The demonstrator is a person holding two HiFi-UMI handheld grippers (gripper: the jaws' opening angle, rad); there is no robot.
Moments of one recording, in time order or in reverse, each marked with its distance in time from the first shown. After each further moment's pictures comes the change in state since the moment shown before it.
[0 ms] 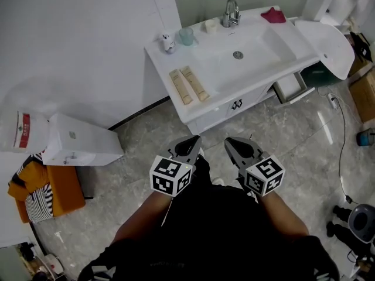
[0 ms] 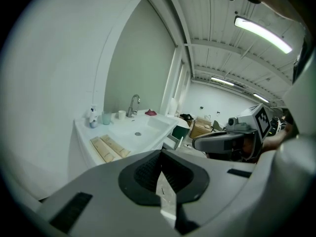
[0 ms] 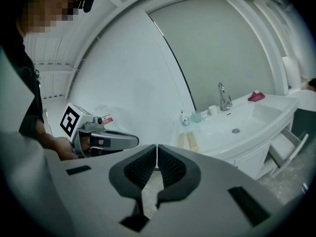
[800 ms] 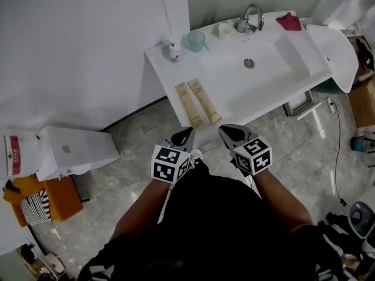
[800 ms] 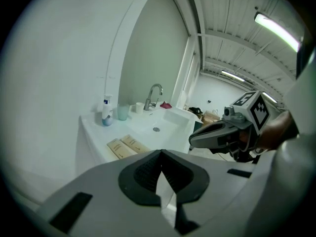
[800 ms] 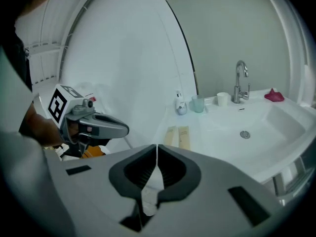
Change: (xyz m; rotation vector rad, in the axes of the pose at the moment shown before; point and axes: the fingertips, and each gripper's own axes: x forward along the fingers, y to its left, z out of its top) left arm 0.089 0.173 0.026 -0.042 0.112 0.038; right arm 0.189 -0.091 0.021 -0.075 0.280 -0.034
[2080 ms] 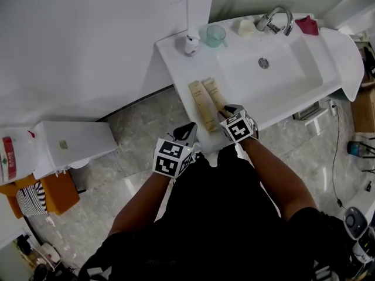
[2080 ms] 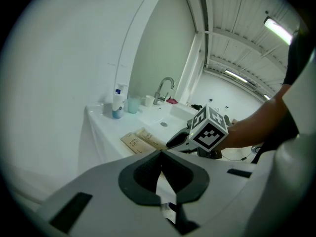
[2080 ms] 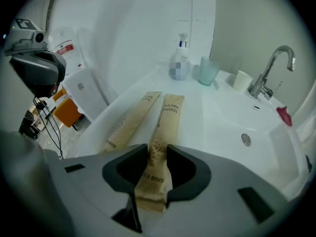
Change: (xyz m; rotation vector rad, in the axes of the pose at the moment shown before) left arm 0.022 0.079 -0.015 -0.044 0.060 -0.016; right arm 0.160 -0.080 -0.056 -0.235 0.453 -0.151
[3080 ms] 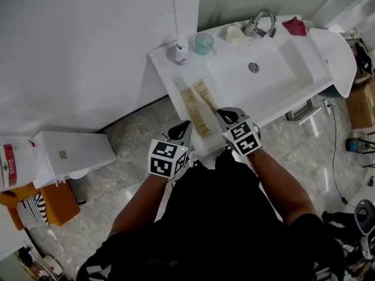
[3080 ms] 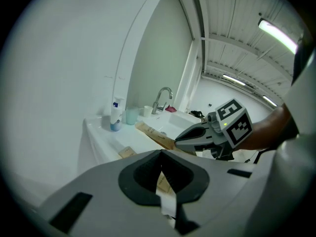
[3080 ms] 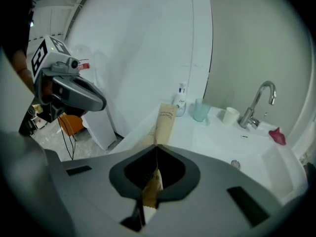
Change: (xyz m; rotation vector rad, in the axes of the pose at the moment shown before) left arm -0.007 -0.009 0.036 0.026 -0.092 0.006; right arm -0.087 0.006 0.048 -0.066 -0.302 -0.014
